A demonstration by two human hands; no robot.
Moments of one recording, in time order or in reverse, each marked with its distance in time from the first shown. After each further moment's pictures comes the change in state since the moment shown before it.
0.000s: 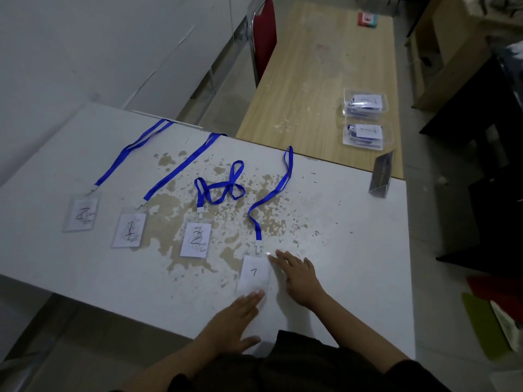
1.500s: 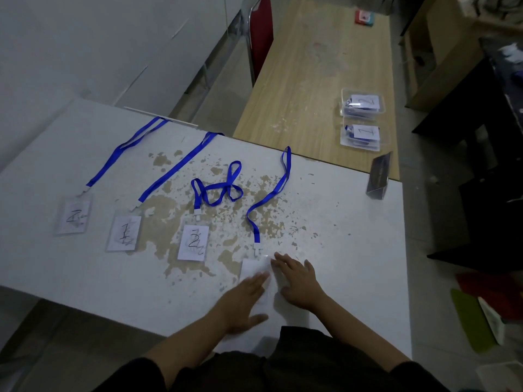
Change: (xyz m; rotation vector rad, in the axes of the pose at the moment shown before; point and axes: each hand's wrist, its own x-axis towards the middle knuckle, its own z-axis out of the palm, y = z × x) left_hand 0.050 -0.016 -0.012 -0.095 -0.003 0.065; right_hand 0.002 0.002 -0.005 -0.007 -0.096 0.014
